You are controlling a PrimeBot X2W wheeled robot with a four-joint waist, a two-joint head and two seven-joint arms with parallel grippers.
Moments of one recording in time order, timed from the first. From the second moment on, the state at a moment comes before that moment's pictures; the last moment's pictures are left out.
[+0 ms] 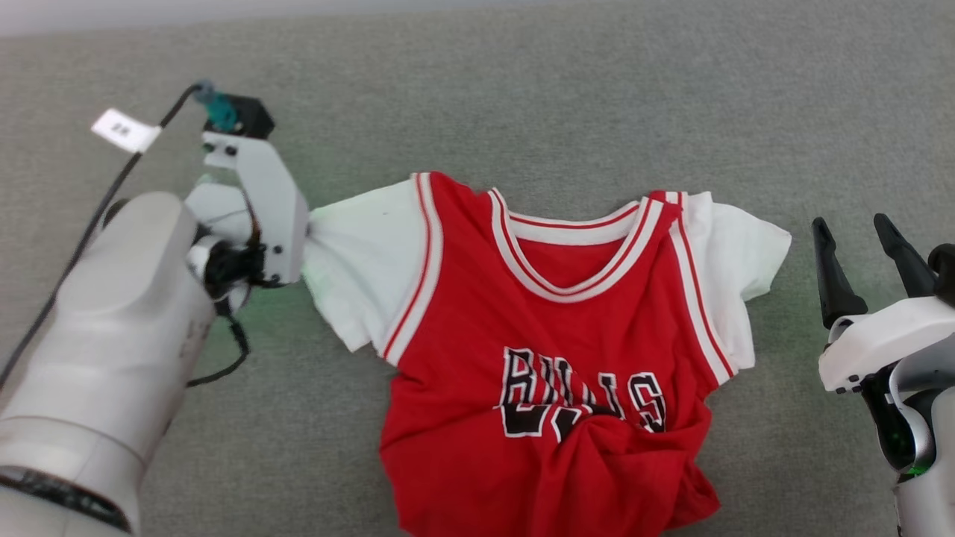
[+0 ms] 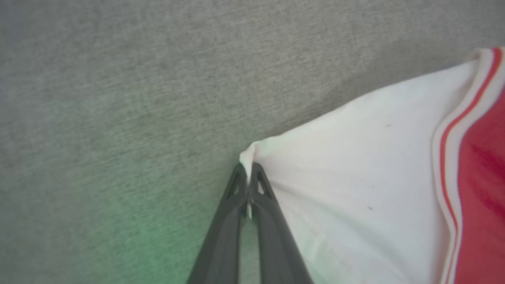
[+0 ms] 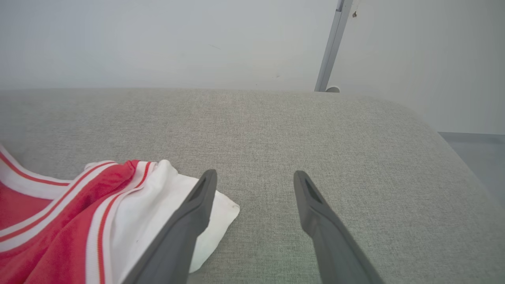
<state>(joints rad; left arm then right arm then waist) -1.10 0.37 -0.72 1.01 -0.84 -0.13 0.64 -0.40 -0.20 -0.05 0.25 0.22 0.13 0.04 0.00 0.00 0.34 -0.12</state>
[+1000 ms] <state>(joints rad) -0.89 0.53 -0.72 0.99 -0.89 -0.11 0.59 -0.32 -0.23 -0.04 0.22 0.24 0.13 0.05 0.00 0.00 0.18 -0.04</state>
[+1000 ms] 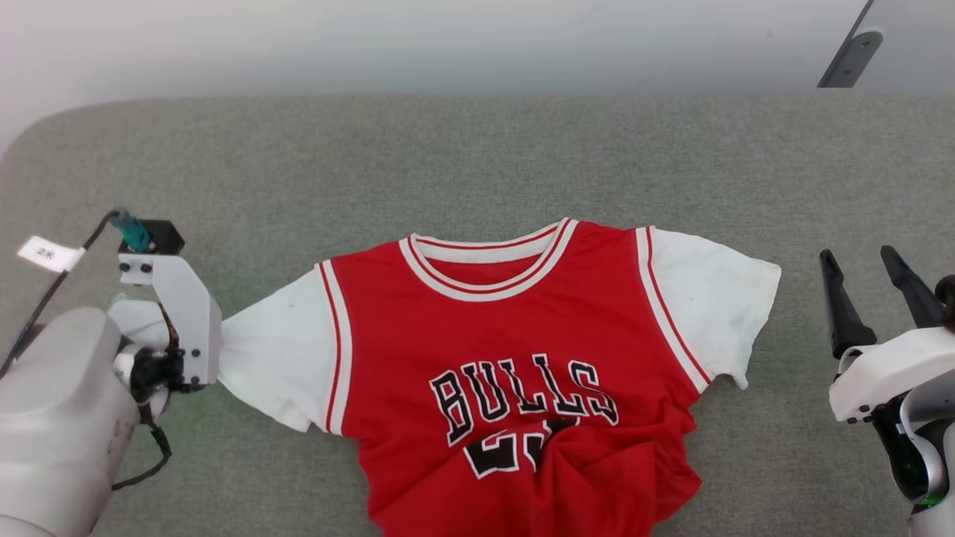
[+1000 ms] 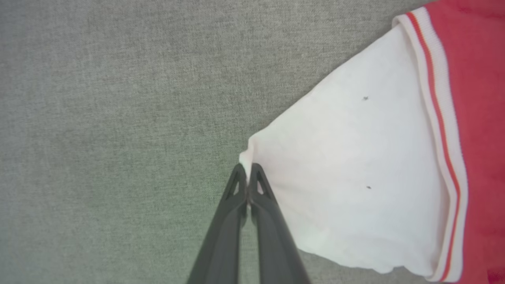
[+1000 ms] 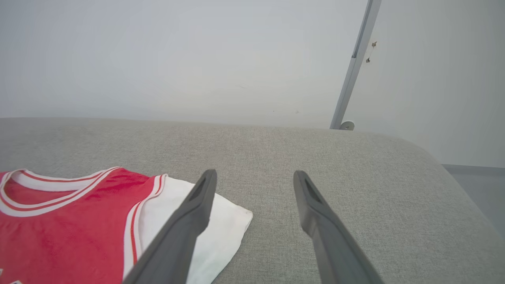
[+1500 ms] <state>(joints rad) -0.92 0.55 -0.74 0.94 -0.89 -0.11 0.63 -0.31 -0.23 -0.06 0.14 0.23 0.13 0.02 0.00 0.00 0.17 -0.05</state>
